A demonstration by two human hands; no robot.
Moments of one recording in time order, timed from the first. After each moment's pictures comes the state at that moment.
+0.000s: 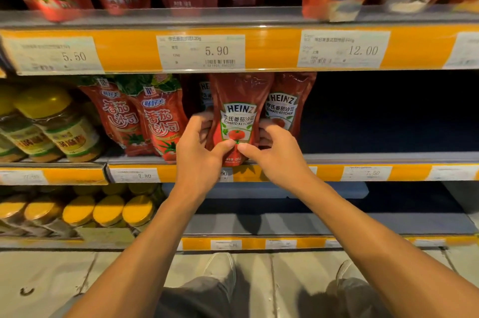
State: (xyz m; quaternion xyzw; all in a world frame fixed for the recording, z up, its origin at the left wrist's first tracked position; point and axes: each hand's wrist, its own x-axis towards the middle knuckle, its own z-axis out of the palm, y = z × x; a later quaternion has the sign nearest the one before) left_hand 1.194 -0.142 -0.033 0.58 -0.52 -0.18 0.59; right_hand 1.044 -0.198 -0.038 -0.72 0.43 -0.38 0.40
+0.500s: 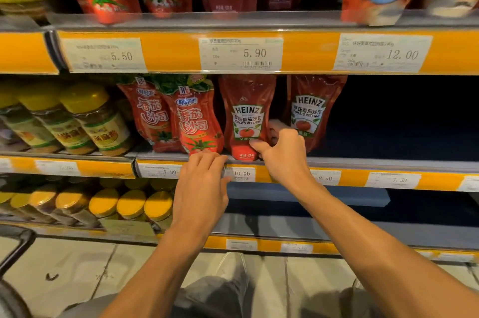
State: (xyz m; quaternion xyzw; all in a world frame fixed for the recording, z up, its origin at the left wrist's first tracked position) left_hand 1.226 -0.089 -0.061 0.72 -0.65 0.06 0.22; right_hand 1.084 -0.201 -0.047 -0.69 0.51 -0.39 0.33
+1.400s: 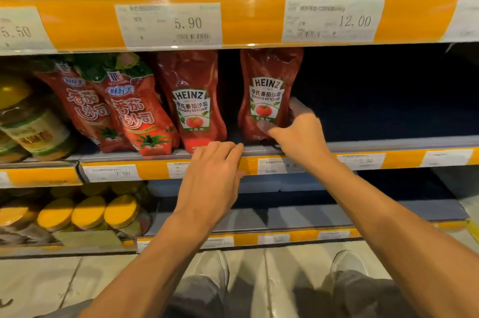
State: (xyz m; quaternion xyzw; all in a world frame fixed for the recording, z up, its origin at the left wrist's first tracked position) left_hand 1.164 -0.126 -0.065 0.63 -0.75 0.09 0.18; right_hand 1.001 -0.230 -0.041 -0.68 0.51 -0.40 0.34
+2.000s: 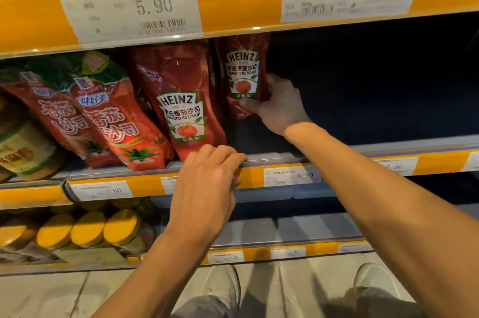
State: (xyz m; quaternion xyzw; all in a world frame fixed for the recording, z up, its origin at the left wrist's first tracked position) left_hand 1.171 -0.143 -0.071 0.63 -0.75 0.09 0.21; right_hand 1.045 -0.307 -0.048 -0.70 0.50 -0.38 0.33
